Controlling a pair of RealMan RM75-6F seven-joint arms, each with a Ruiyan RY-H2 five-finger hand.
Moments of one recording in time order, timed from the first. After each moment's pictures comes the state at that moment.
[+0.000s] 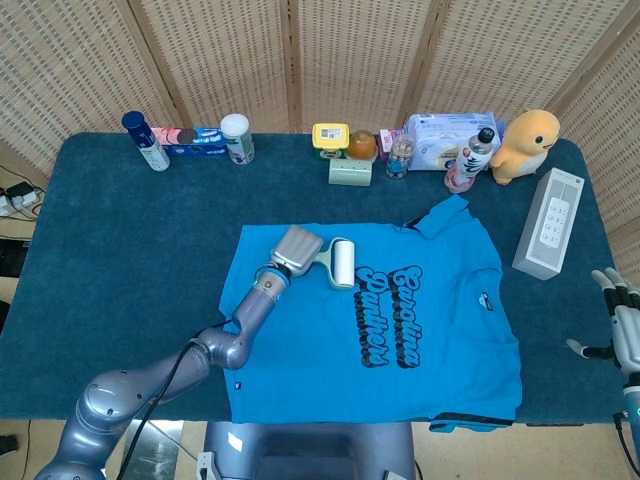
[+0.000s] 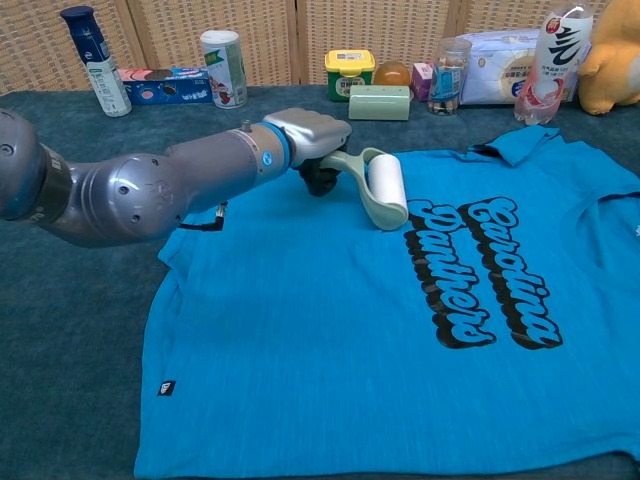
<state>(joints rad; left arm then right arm) -1.21 -2.05 -0.35 -0.70 0.94 0.59 0.51 0.16 -1.10 0.16 -1.45 -1.21 1.19 0.15</state>
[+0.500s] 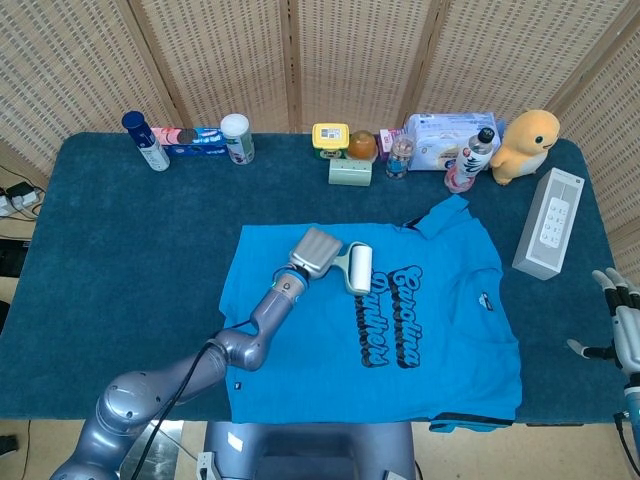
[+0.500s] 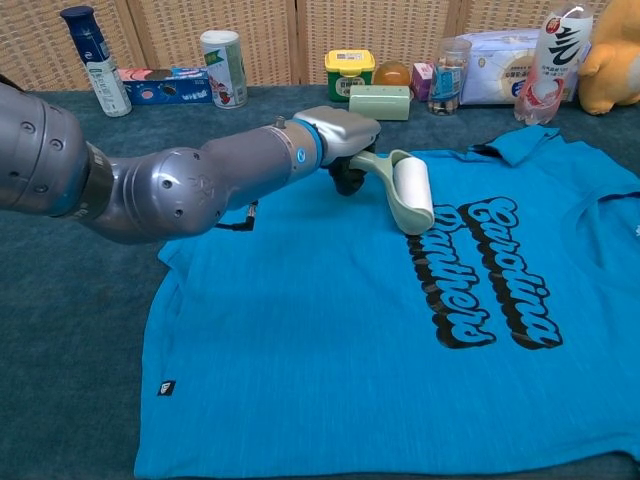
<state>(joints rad) -1.29 -2.10 -0.38 -0.64 0.91 0.57 0.51 0.16 -1.10 0.15 -1.46 -1.22 1.19 0.16</state>
